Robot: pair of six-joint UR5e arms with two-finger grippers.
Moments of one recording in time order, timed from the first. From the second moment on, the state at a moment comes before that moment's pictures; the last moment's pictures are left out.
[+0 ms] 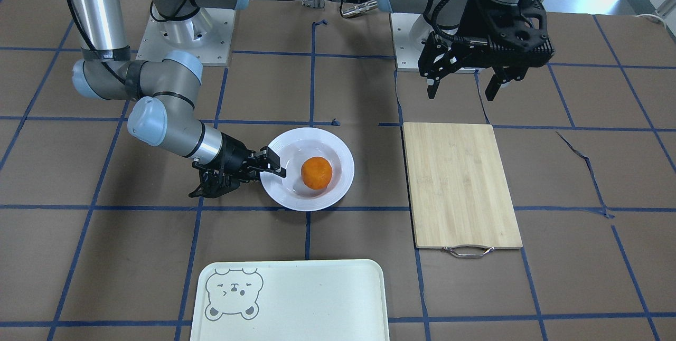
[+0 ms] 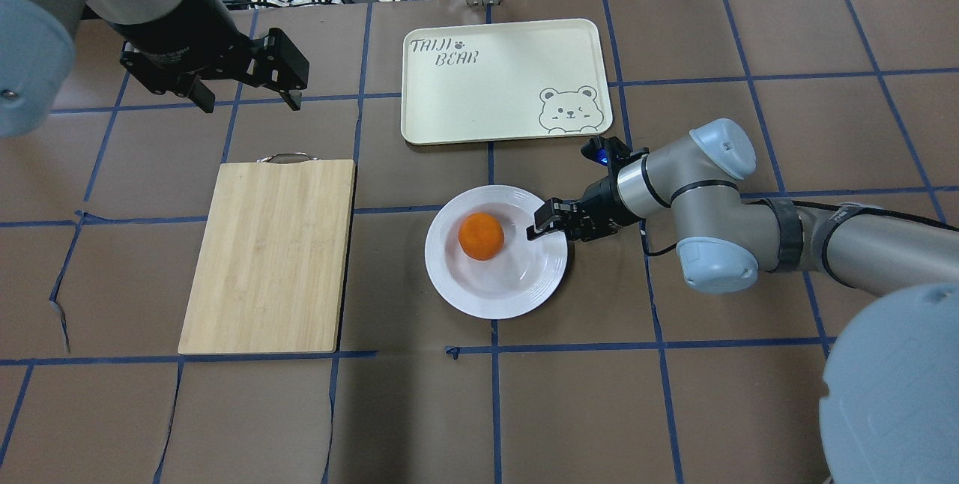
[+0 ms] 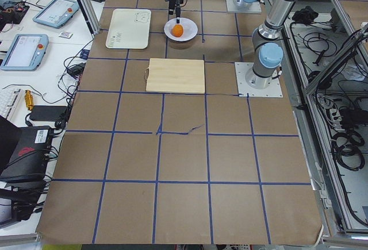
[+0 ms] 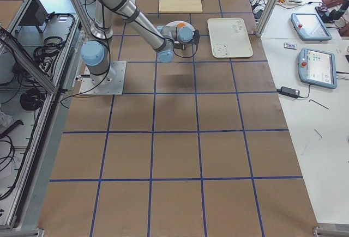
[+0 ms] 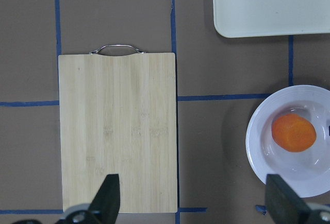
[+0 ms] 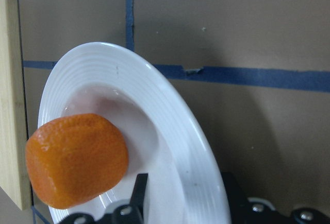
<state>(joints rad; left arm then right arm) -1.59 -1.54 -1.55 -1.52 1.61 -0.01 1.54 -1.17 2.15 -2.50 -0.86 -0.10</state>
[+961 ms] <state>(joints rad) -1.59 -1.54 -1.55 -1.52 1.61 -0.01 1.56 -1.18 2.12 -2.53 -0.86 -0.15</state>
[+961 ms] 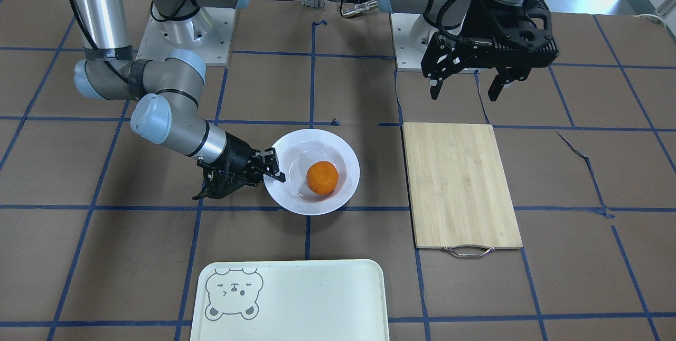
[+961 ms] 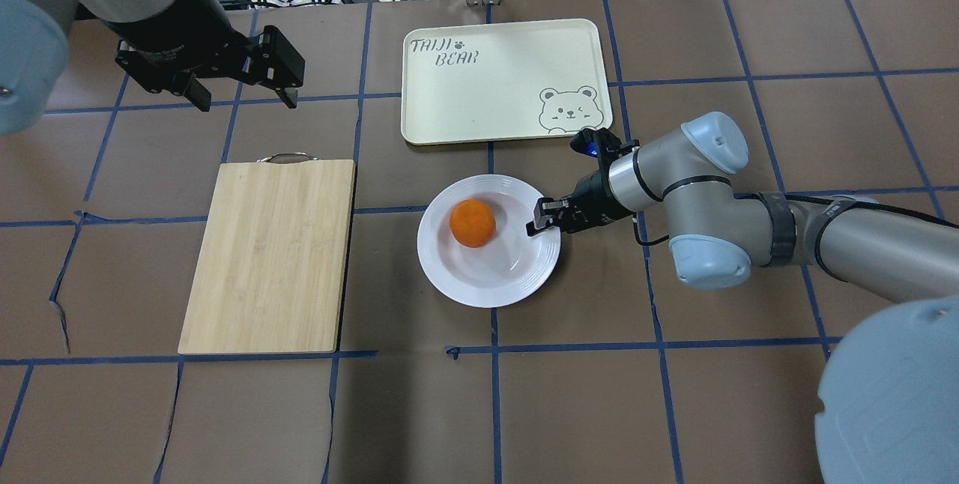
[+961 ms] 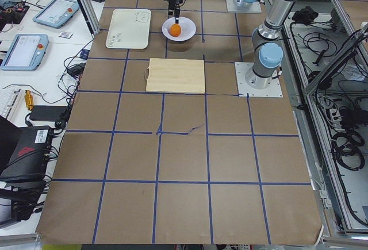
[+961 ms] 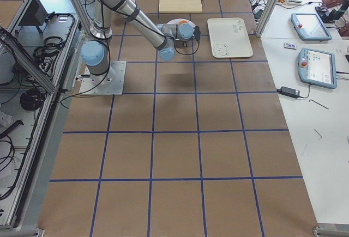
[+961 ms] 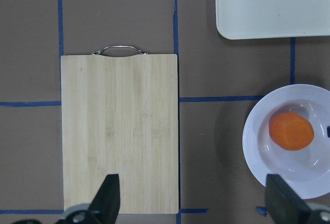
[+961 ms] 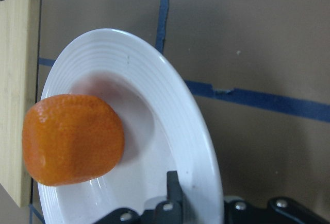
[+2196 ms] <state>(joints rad) -1.59 -1.54 -1.55 -1.52 1.61 -0.01 1.54 -0.84 1.38 -2.29 -0.87 0.01</state>
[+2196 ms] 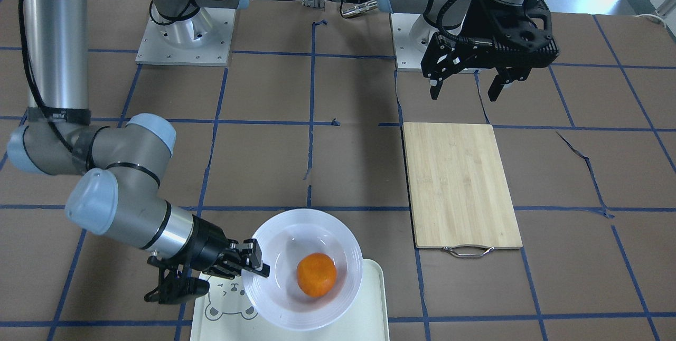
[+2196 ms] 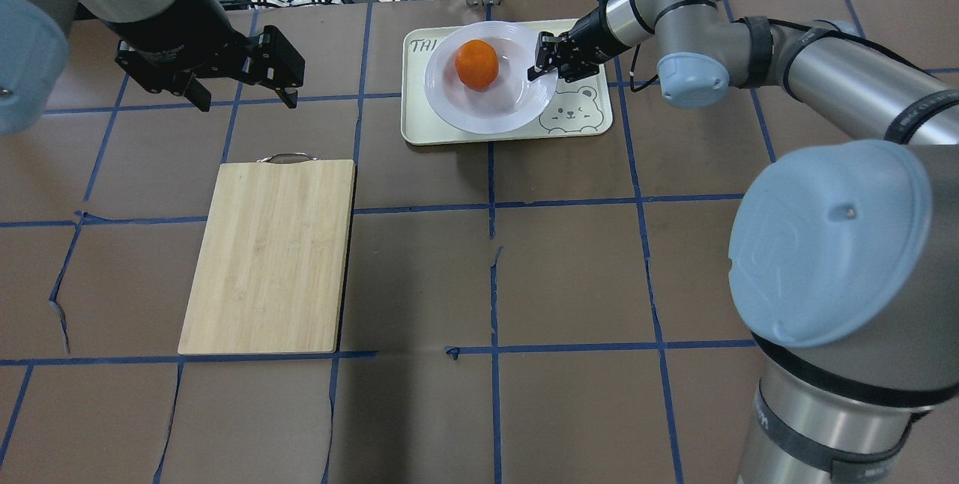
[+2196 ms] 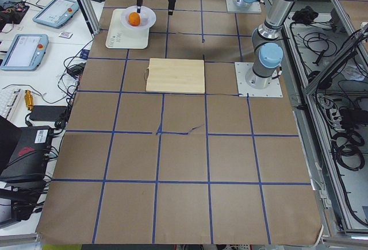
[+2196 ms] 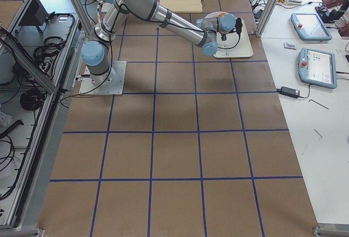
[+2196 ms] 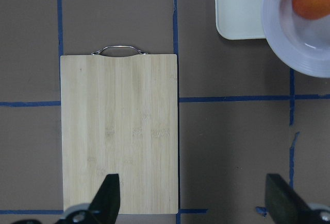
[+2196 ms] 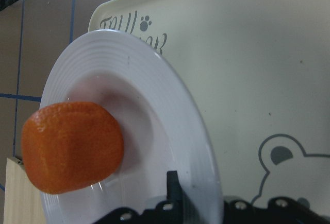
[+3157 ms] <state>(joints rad) -1.59 -1.54 -1.55 -1.52 1.61 -0.01 1.54 -0.71 1.28 -2.26 -0.88 0.02</state>
